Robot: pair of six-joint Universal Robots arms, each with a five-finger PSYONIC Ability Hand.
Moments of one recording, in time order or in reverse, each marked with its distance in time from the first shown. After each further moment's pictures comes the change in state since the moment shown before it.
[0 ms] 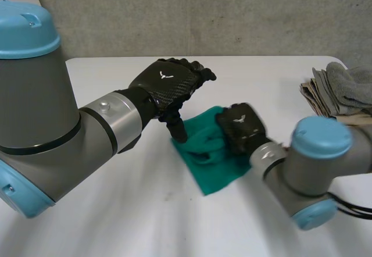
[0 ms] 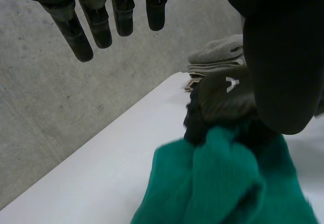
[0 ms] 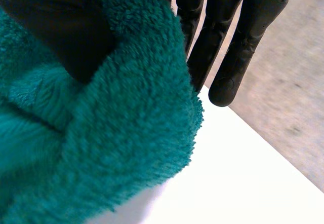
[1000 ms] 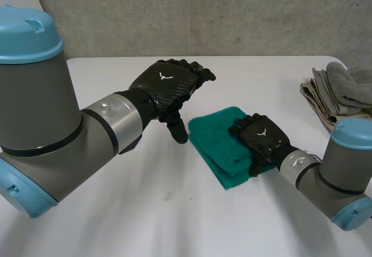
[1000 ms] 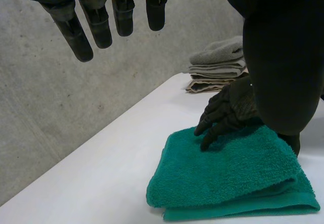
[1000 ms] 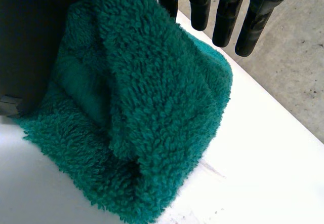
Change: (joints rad) left arm 0.003 -0.004 -0.013 0.022 0.000 -0.019; right arm -0.229 0.018 0.096 0.044 -0.272 -0.146; left_hand 0.000 0.000 0.000 0.000 0.000; right_hand -0.707 -0.944 -0.925 -0.944 -0.874
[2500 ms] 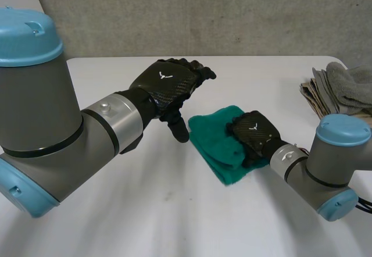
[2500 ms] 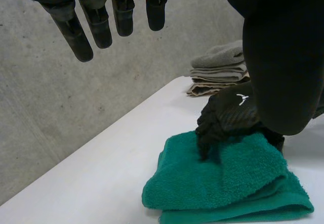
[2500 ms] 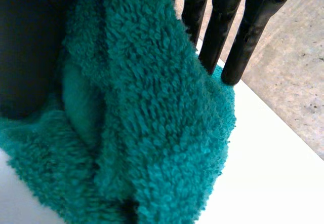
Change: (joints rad) left arm 0.000 0.001 -0.008 0.019 0.000 -0.022; right arm 0.053 0.067 -0.102 -0.012 0.035 0.010; left_hand 0.000 0.000 0.000 0.000 0.000; right_hand 0.290 0.349 0.339 0.330 0.193
